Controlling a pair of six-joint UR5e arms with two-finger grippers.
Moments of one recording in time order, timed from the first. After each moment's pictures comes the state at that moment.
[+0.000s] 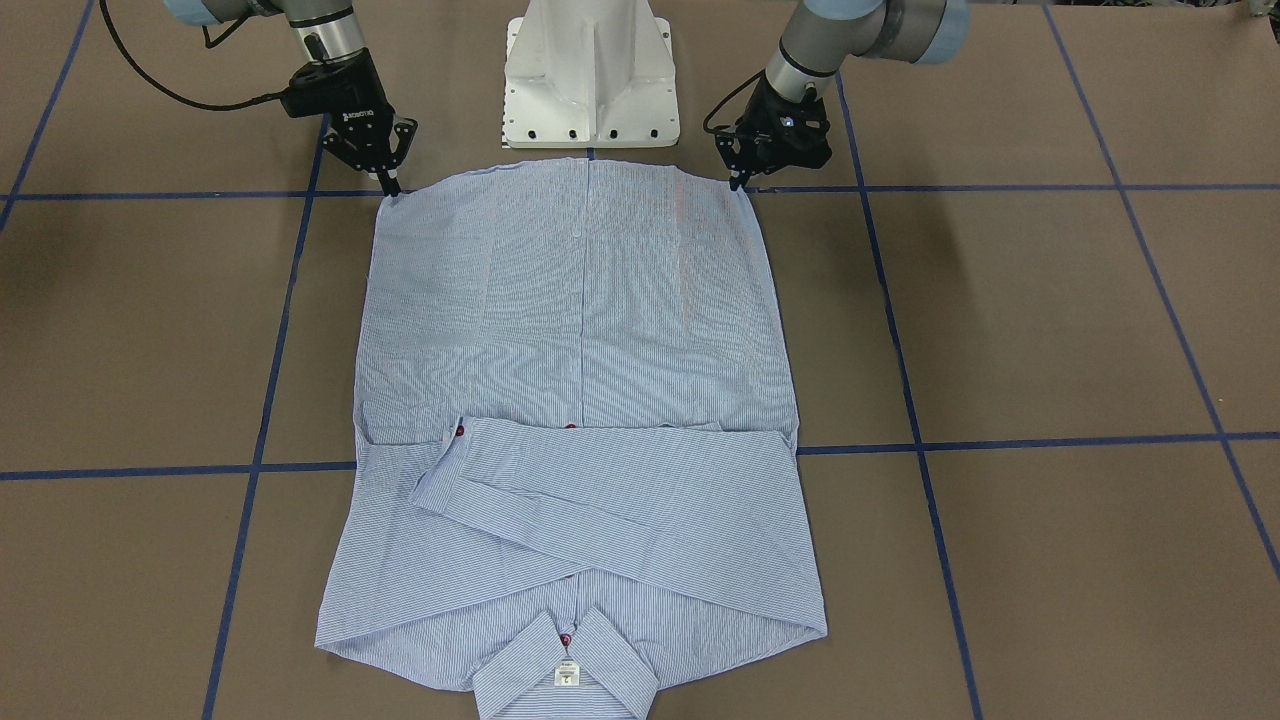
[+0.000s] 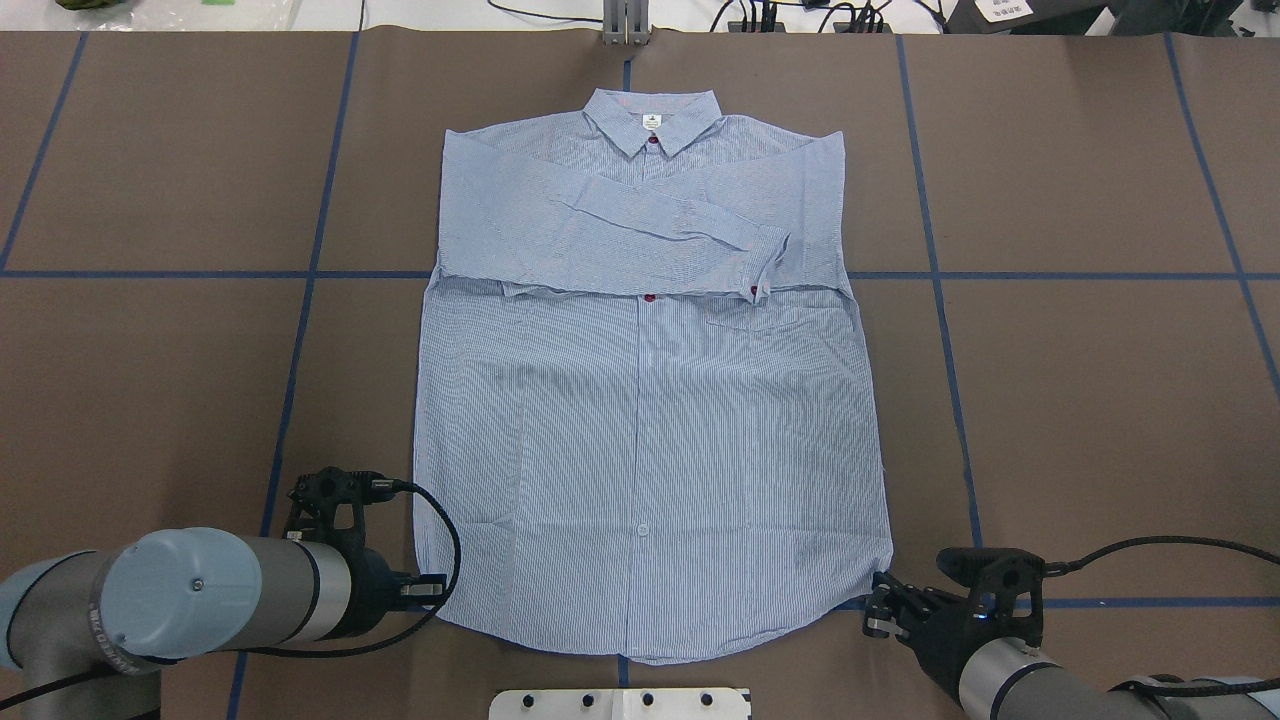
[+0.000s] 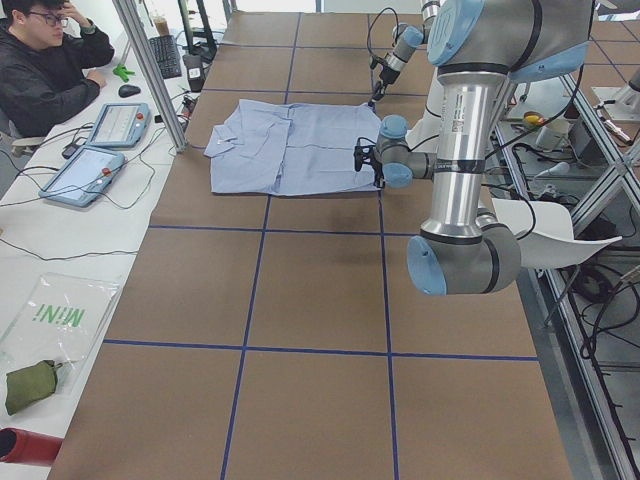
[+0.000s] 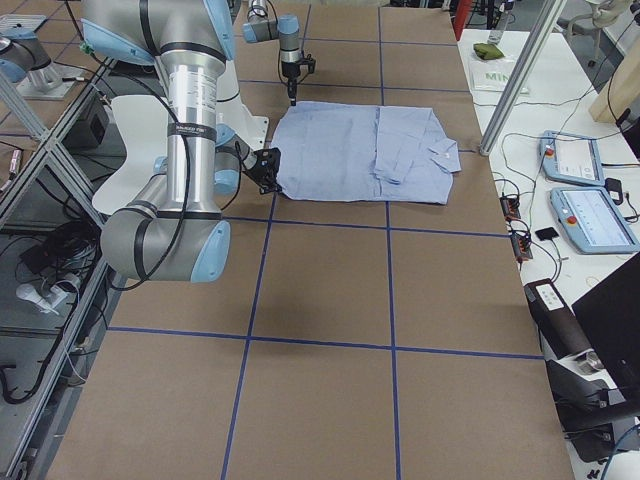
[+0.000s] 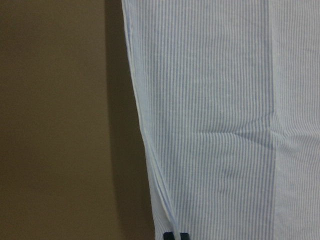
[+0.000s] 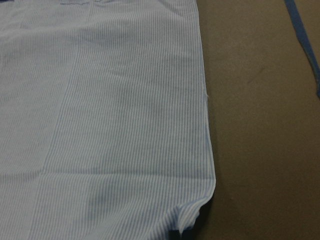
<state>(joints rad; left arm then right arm) -0.21 -1.68 -2.04 -2.04 -1.69 -1.47 -0.08 -1.73 2.11 -1.00 1.02 1.64</state>
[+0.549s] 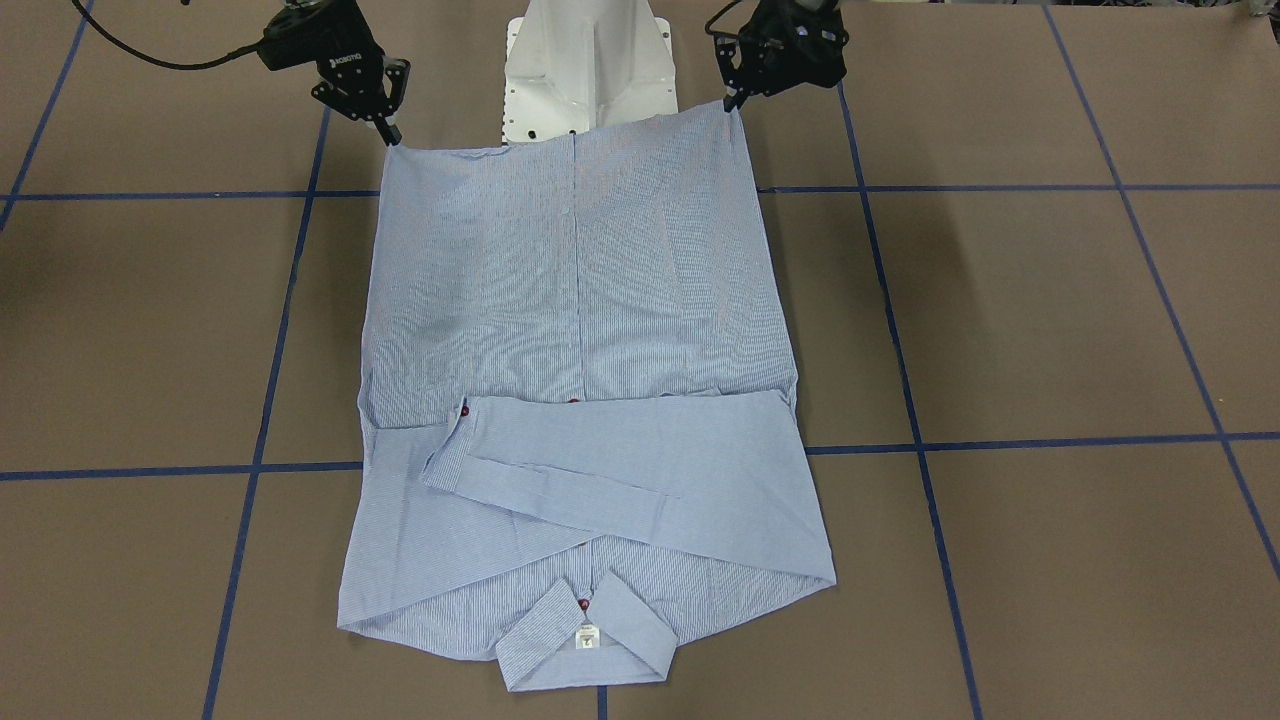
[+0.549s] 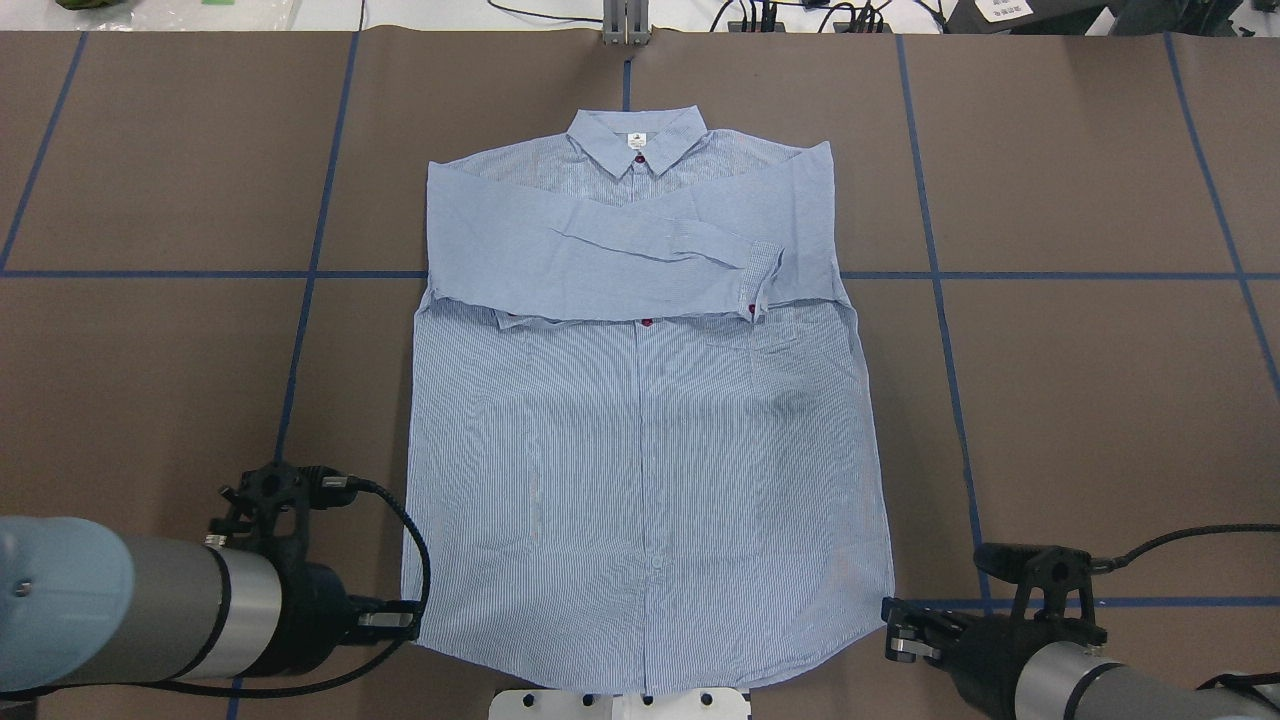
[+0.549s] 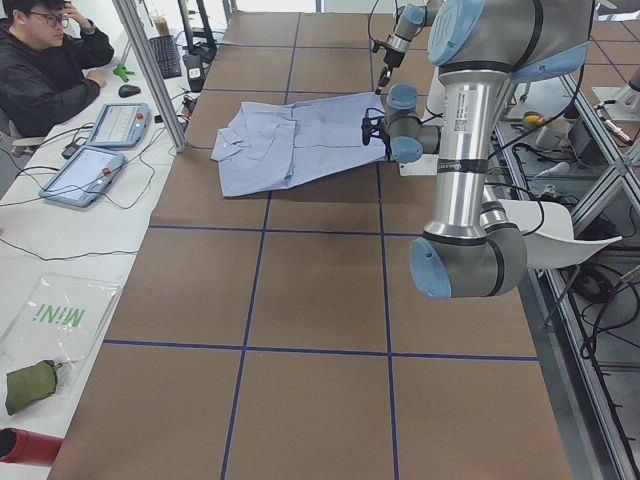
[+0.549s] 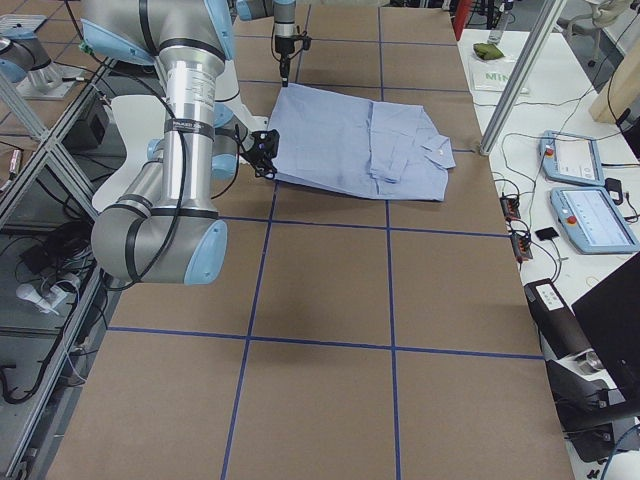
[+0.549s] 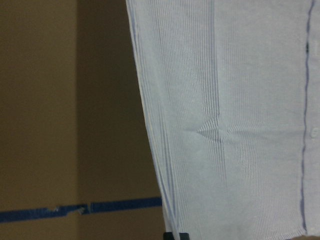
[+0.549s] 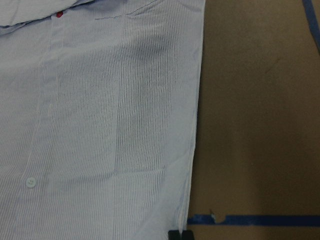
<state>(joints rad) -0.22 -1.65 -2.37 -1.83 -1.82 -1.46 -0.08 -1.84 2.34 -1.01 1.21 1.64</state>
